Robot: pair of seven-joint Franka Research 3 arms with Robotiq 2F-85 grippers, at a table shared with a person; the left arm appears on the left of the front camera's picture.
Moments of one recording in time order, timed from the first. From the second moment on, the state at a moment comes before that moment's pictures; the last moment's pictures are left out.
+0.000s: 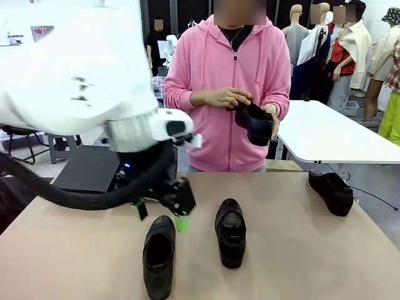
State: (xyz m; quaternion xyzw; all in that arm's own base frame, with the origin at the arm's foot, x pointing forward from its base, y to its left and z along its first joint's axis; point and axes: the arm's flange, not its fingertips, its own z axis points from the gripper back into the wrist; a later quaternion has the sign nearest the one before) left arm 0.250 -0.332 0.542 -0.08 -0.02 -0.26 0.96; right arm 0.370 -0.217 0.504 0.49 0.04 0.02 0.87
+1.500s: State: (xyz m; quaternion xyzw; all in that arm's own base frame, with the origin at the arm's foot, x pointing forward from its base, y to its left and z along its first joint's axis) left arm 0.298 -0.341 0.382 -0.07 -0.08 -0.03 0.99; right arm 0.370 -0.218 0.504 0.49 0.04 0.02 0.87
